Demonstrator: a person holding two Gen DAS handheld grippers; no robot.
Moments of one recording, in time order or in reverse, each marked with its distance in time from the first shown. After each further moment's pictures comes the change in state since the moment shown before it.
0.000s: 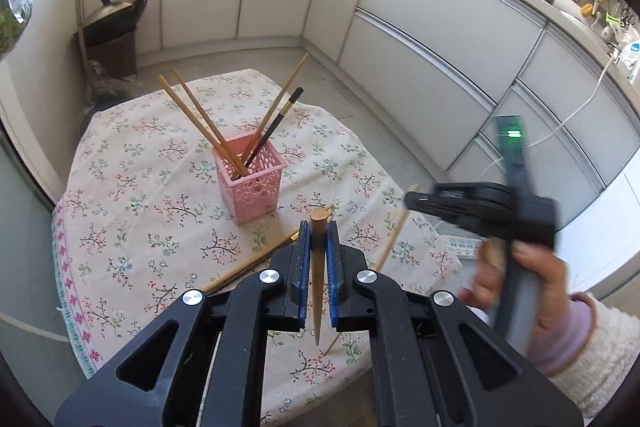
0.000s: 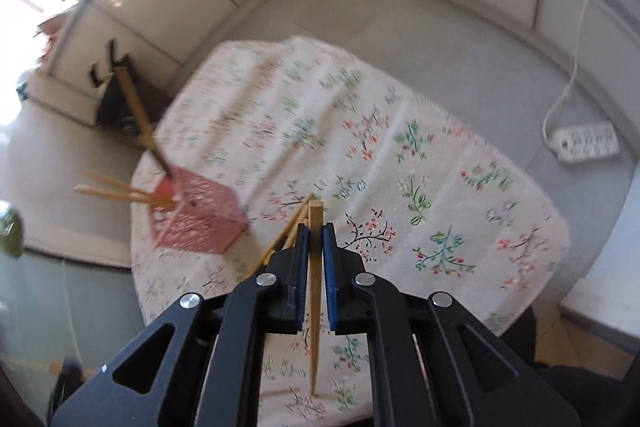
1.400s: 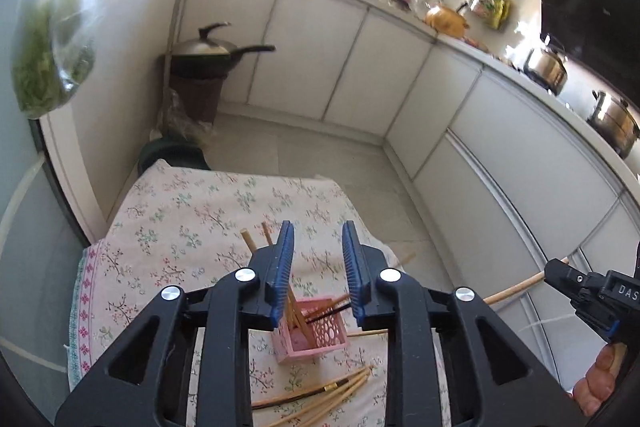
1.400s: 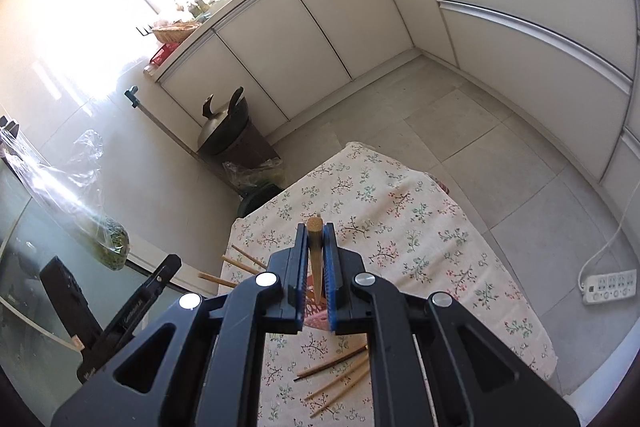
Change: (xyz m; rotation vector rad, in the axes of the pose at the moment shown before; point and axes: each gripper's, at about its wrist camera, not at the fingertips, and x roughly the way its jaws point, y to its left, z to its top) left arm -0.009 0.073 0.119 -0.318 -0.323 0.206; right arm -0.099 0.109 0.096 -0.229 -0.185 0.226
